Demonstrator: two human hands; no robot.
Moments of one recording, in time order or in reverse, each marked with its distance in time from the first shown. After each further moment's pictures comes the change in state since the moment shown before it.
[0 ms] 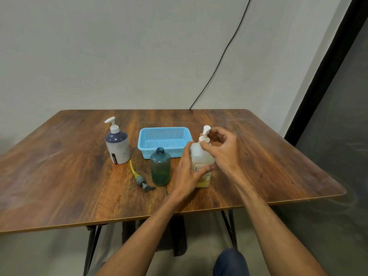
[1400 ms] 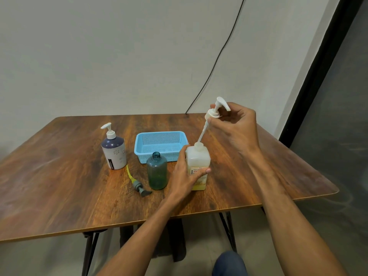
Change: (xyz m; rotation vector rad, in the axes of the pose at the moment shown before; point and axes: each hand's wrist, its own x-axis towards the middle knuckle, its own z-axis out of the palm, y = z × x) left_hand 0.004 -0.006 0.001 0.054 -0.016 -0.048; right_hand 0.025 -0.068 -0.040 0.154 0.028 -0.104
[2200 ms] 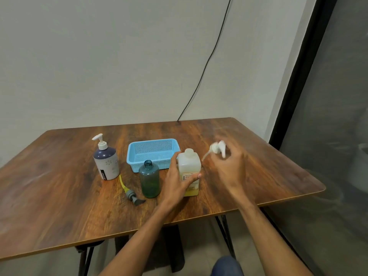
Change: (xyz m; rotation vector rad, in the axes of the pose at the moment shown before) left_hand -0.002 0.005 -0.001 0.004 -0.015 0.000; right_hand -0.056 0.059 -0.017 -0.486 0.238 -0.086
